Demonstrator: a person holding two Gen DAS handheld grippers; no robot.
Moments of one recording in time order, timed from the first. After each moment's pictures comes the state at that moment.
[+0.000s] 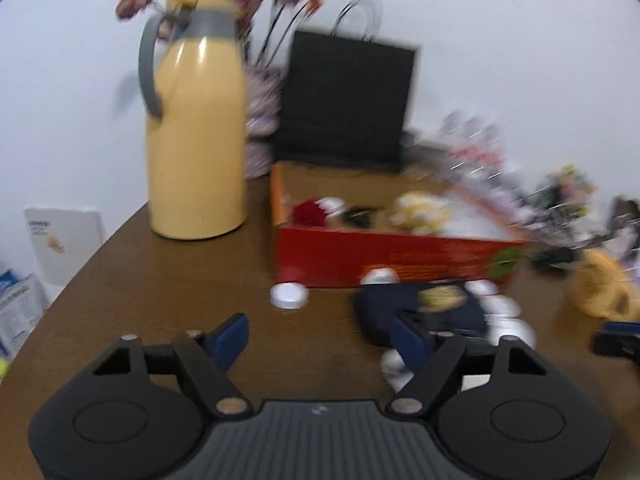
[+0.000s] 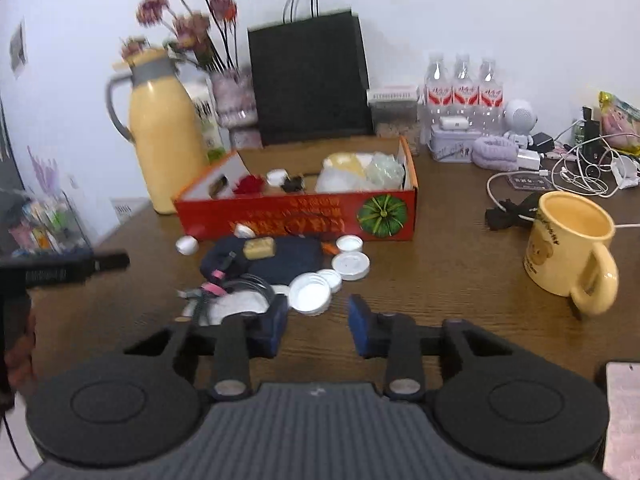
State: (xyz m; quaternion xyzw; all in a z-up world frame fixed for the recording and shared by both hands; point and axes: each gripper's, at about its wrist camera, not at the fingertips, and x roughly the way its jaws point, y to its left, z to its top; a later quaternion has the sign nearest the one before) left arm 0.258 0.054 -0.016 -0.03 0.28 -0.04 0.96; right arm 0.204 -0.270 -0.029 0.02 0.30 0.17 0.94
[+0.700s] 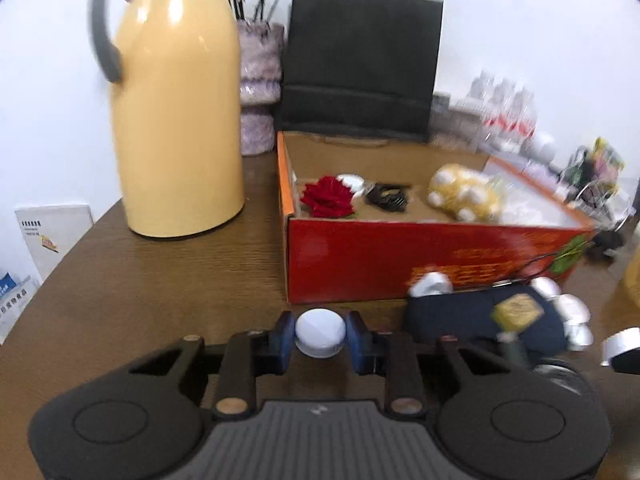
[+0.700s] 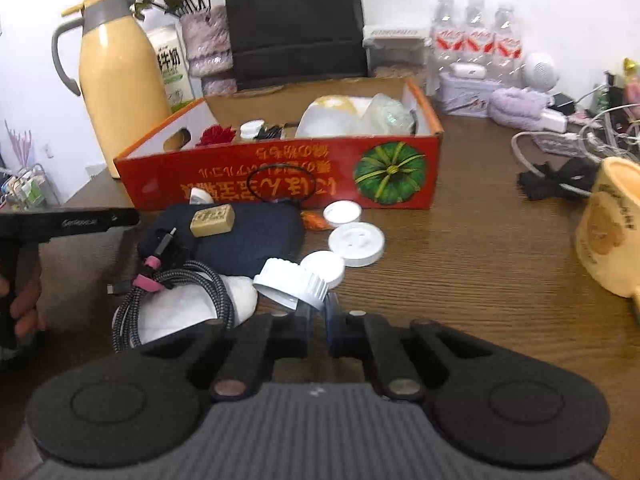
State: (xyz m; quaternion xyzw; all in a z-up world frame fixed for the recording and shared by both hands) left arm 0.313 0.054 -0.042 -0.03 0.30 -0.05 0.95; right arm 0.272 -0.247 -0.081 0.01 0.35 0.15 0.93
